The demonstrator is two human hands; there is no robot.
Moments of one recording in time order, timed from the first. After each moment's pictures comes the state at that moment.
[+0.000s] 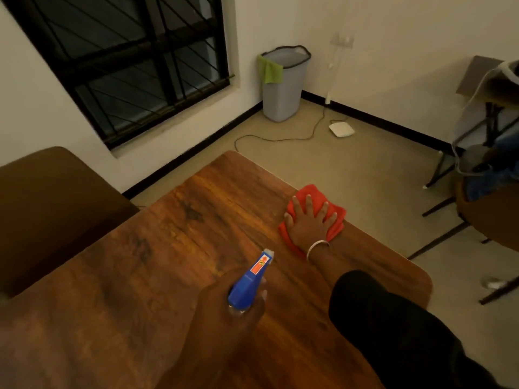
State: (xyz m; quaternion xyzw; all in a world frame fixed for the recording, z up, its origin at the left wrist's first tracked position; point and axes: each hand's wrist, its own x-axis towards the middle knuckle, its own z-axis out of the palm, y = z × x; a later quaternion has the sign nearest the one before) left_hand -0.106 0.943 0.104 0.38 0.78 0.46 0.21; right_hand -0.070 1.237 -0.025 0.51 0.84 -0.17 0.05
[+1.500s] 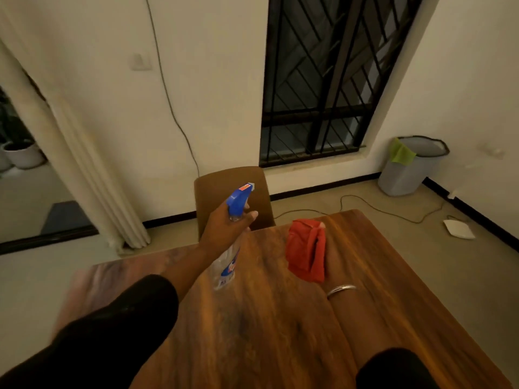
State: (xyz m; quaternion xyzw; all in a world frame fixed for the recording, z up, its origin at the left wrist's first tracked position) left_hand -0.253 0.678 0.303 0.19 0.78 0.60 0.06; right_hand -0.194 0.939 0.270 0.15 0.79 -0.49 0.33
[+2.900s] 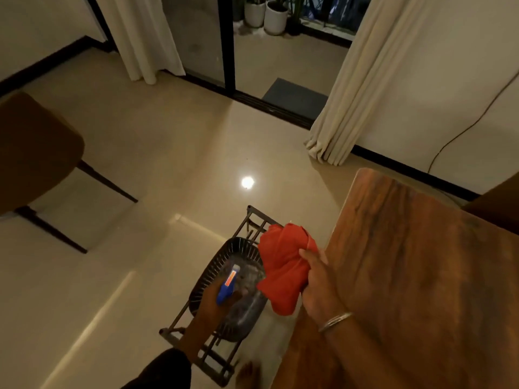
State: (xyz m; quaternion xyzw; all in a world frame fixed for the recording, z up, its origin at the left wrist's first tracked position) left_hand -0.011 -0.002 -0.109 -0.28 0.77 0.58 0.07; right_hand -0.150 0.182 -0.003 0.27 0.60 -0.72 0.23
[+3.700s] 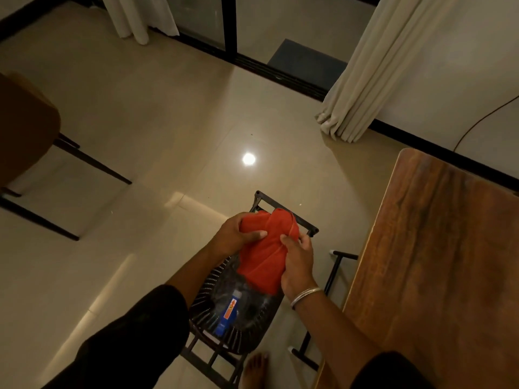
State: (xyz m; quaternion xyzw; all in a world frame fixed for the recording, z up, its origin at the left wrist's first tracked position) left_hand -0.167 -0.076 -0.124 -0.24 0.74 0.61 0.18; right_hand -0.183 0.085 -0.110 0.31 0.60 -0.69 0.24
